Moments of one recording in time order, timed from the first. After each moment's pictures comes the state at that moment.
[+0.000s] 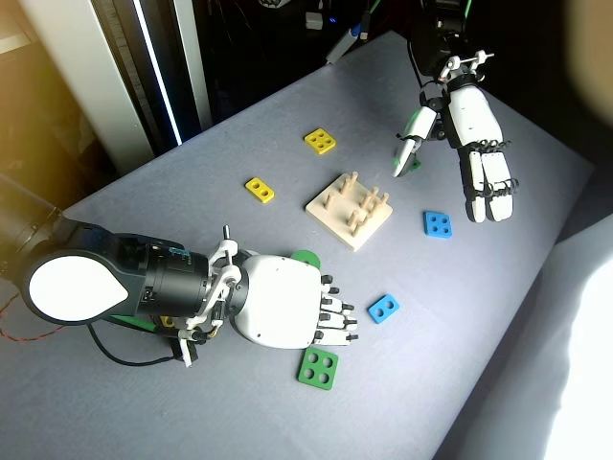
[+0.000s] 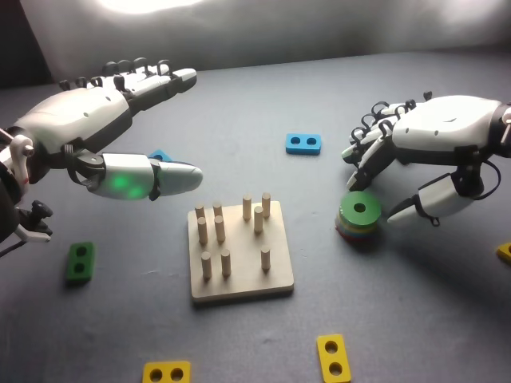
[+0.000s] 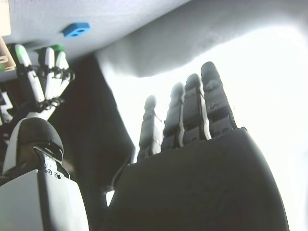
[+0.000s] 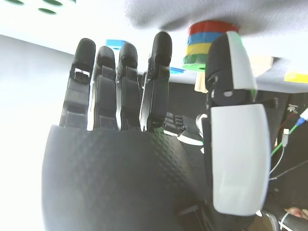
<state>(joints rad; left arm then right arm) 0.86 -1.06 1.23 -0.25 -0.72 0.73 -0.69 -1.20 1.45 -0.78 0.40 -0.06</state>
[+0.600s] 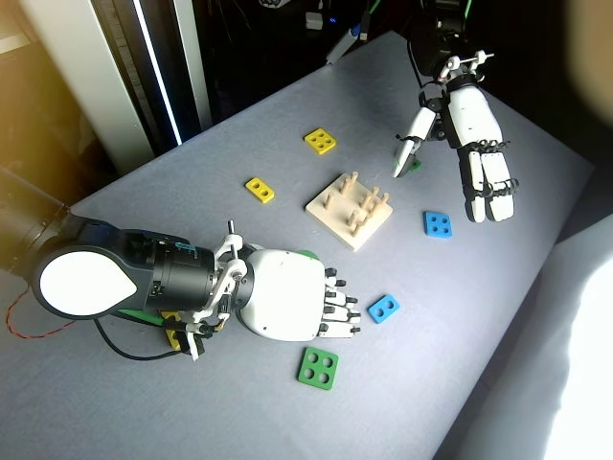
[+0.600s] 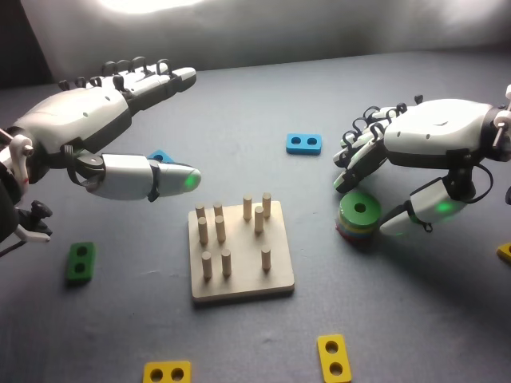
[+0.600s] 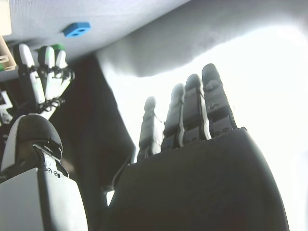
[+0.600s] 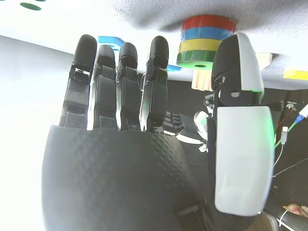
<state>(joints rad) 0.86 -1.06 1.23 -0.25 -0.72 0.73 -0.69 -1.21 1.44 -0.78 0.40 -0.06</state>
